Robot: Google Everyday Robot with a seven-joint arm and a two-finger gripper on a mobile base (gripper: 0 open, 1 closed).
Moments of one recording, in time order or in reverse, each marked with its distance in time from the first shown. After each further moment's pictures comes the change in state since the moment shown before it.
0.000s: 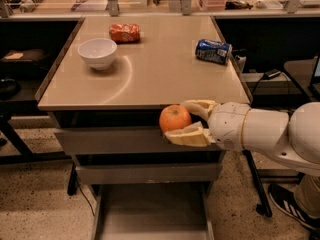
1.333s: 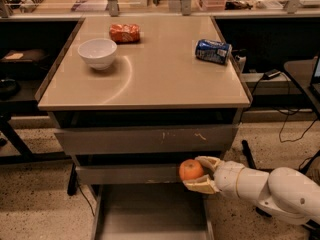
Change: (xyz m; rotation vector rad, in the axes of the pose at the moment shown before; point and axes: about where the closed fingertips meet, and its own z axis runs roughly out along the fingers) arm 0.239 0.020 0.027 0.031 0.163 0.108
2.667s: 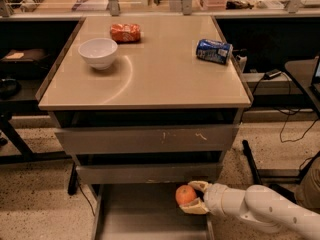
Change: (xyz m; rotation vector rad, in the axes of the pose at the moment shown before) arm 0.134 0.027 0.071 -0.097 0.107 -0.019
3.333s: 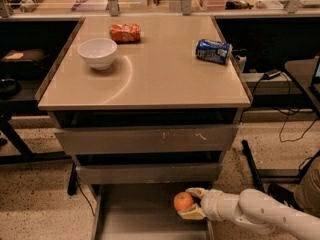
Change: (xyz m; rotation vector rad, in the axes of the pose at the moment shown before) arm 0.042 0.011 0.032 -0.048 0.029 0.027
